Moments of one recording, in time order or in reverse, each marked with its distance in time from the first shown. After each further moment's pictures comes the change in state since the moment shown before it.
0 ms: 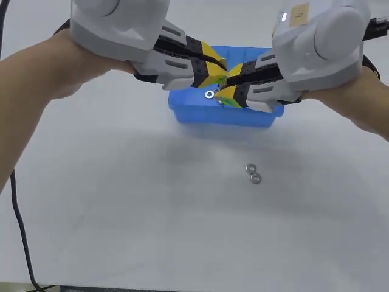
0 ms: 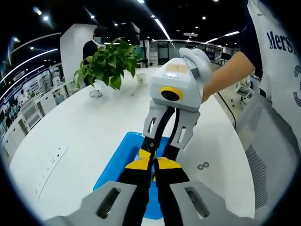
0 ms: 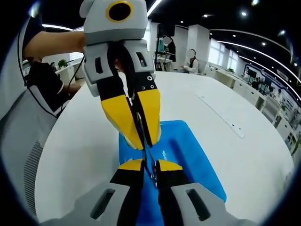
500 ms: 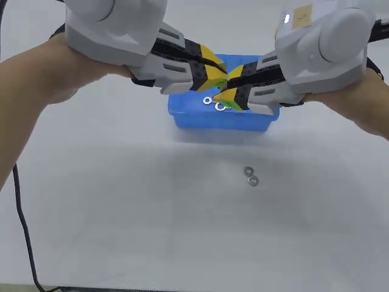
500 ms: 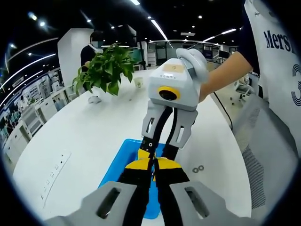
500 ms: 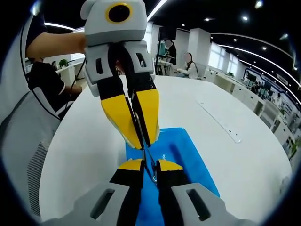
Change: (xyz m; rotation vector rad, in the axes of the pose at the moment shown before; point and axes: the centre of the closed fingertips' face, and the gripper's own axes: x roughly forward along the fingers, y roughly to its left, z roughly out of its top) left arm -0.013 -0.014 0.023 0.045 -0.009 0.003; right arm -0.018 0.008 0.015 -0.024 -0.023 -0.006
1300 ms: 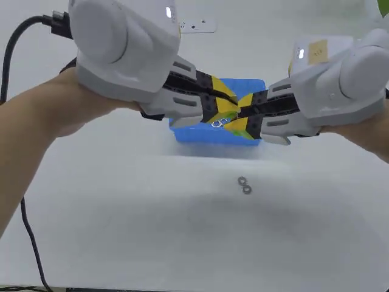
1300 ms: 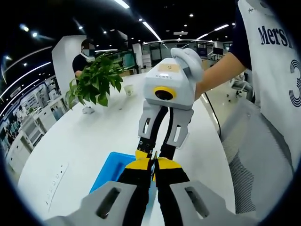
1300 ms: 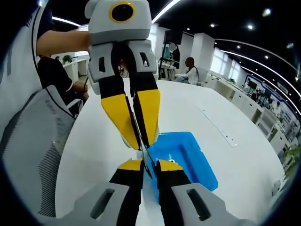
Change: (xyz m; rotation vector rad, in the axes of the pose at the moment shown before) left arm -0.011 -0.056 0.038 0.064 -0.009 -0.011; right arm -0.046 0.045 0.014 -0.060 -0.008 -0.009
